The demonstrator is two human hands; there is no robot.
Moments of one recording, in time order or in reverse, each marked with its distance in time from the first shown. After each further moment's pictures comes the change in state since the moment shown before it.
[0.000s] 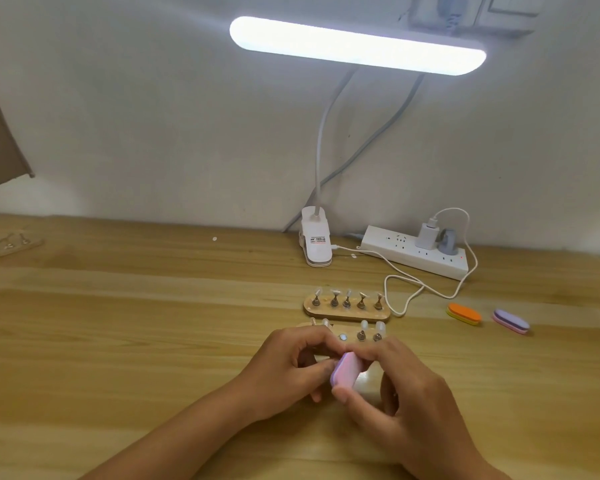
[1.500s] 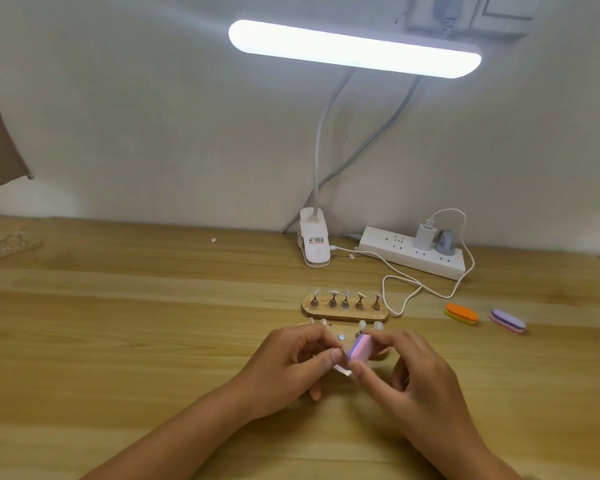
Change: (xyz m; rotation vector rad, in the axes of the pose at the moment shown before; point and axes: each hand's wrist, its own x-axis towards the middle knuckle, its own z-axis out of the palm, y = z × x) left_hand 0.000 0.001 0.000 -0.004 -0.004 -0.033; right_hand 0.003 0.008 -0.005 0.085 0.062 0.107
